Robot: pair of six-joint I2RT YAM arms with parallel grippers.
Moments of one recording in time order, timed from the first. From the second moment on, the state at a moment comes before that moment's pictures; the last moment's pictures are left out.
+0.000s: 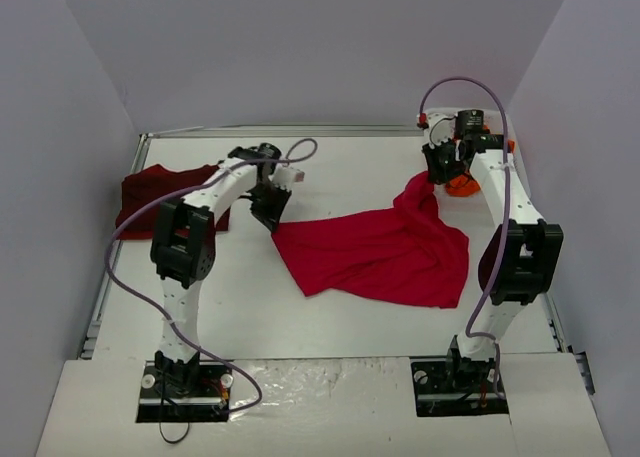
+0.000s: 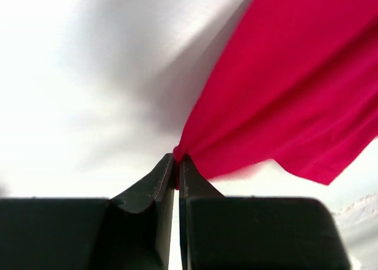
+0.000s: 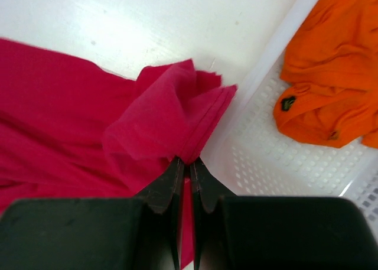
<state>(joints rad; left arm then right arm) -0.42 2.10 1.72 -1.04 0.26 0.14 -0.01 1.81 1.60 -0.77 -0.27 -0.46</state>
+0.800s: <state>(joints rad) -0.05 1.42 1.76 -1.13 0.38 0.19 -0.01 1.37 1.60 -0.78 -0.25 -0.41</state>
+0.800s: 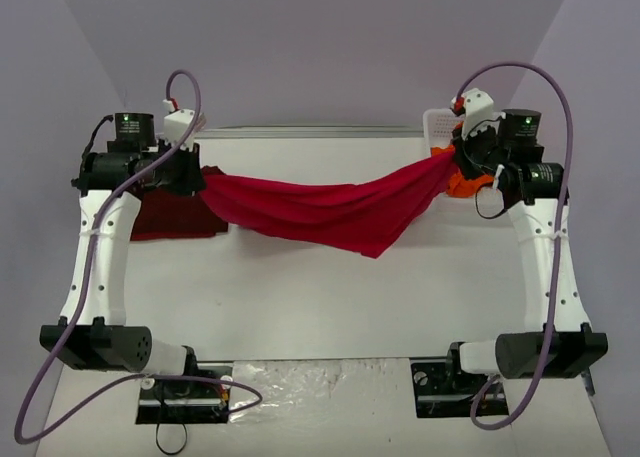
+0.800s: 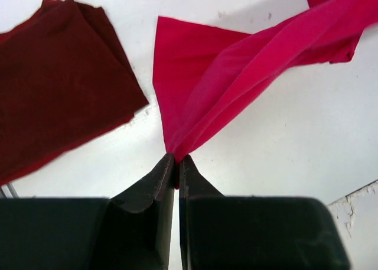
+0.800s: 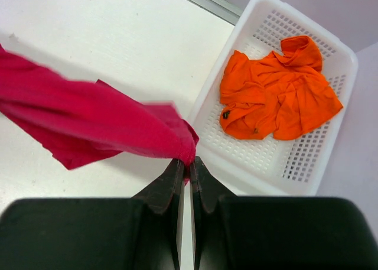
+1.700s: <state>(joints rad) 0.03 1.63 1.88 -1.10 0.28 0.17 -0.01 1.66 1.81 -0.75 -0.20 -0.32</state>
